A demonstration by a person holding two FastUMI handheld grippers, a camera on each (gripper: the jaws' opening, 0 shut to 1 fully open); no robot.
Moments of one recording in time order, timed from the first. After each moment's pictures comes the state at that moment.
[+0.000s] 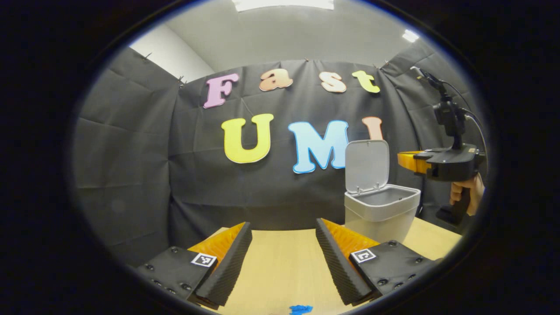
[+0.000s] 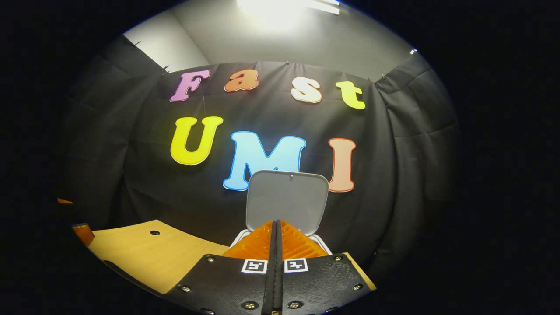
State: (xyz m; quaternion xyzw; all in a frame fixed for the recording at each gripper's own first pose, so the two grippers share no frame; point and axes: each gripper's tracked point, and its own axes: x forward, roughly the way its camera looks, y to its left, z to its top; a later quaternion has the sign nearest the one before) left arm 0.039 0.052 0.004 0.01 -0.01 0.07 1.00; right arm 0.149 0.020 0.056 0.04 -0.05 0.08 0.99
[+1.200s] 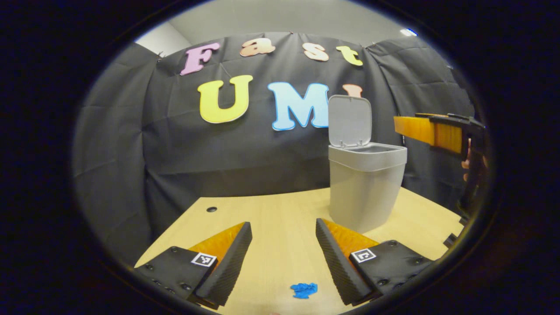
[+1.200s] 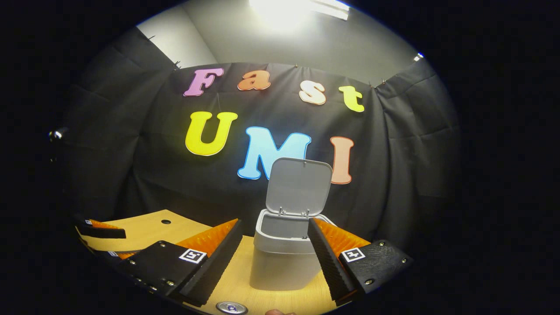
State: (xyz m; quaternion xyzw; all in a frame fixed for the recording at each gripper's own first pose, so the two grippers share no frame) left arm 0.049 0.058 -0.119 0.01 0.11 -0.03 0.99; right arm 0.051 0.059 0.030 0.02 -0.04 0.07 1.00
